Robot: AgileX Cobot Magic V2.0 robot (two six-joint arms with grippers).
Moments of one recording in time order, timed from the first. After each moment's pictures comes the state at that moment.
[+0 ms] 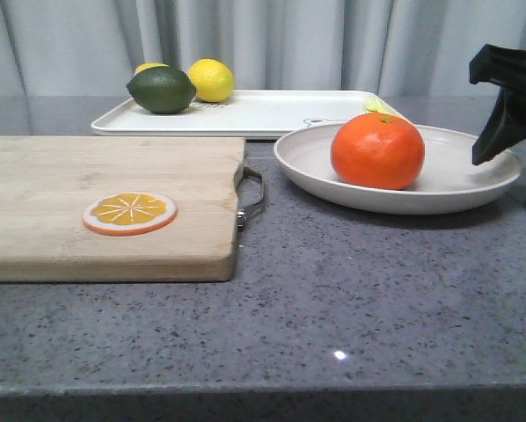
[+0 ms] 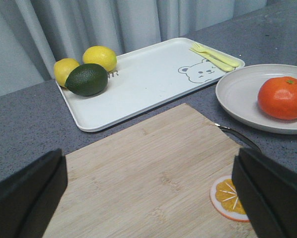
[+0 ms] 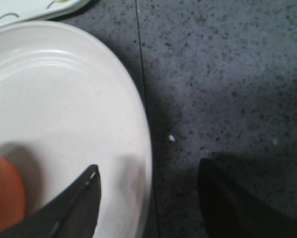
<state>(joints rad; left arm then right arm) -0.31 0.57 -0.52 -0.65 0.32 0.73 0.14 1.37 -0.76 0.40 0.26 0.05</state>
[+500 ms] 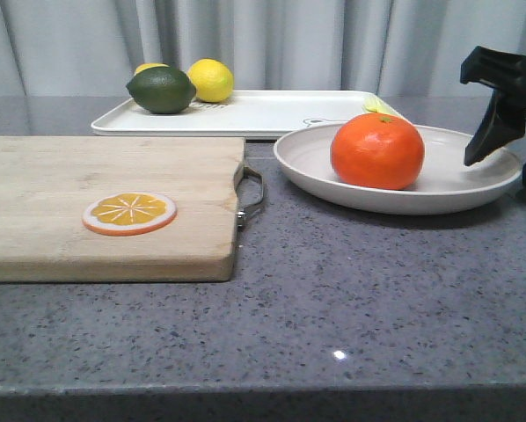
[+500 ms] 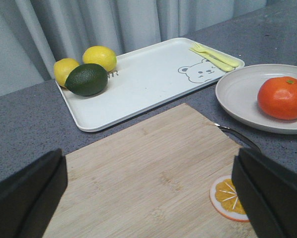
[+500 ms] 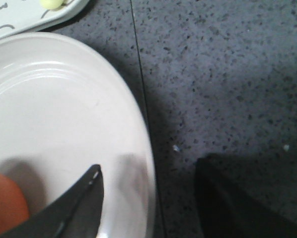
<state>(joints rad) -0.31 0.57 -0.52 -0.65 0.32 0.73 0.14 1.41 -0.77 0.47 0.25 0.05</state>
